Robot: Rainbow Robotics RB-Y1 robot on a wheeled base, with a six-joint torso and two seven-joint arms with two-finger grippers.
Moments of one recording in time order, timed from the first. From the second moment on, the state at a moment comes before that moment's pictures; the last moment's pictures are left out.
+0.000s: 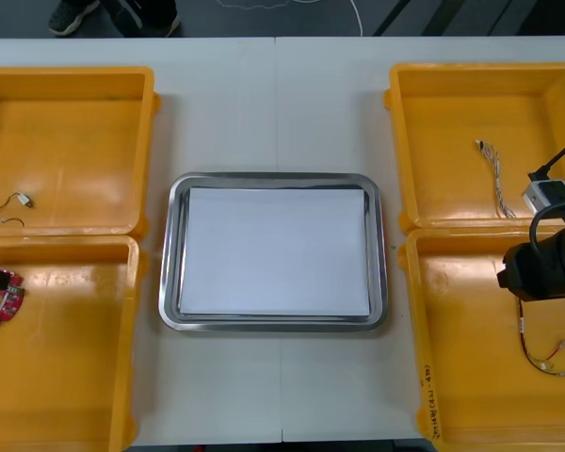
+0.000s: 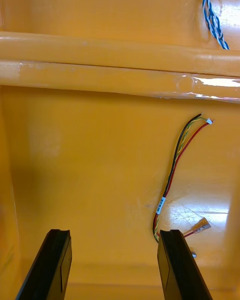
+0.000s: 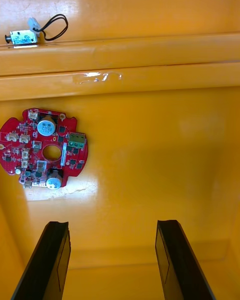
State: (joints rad) right arm -0.14 -0.72 -0.07 -2.28 -0.74 1.86 1.21; left arm -0.08 0.76 0.36 -2.15 0.85 1.91 -1.42
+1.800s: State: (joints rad) right arm 0.02 -0.81 -0.07 -1.96 -0.87 1.53 1.37; left arm 0.04 0.75 0.34 -1.91 0.80 1.65 -1.98
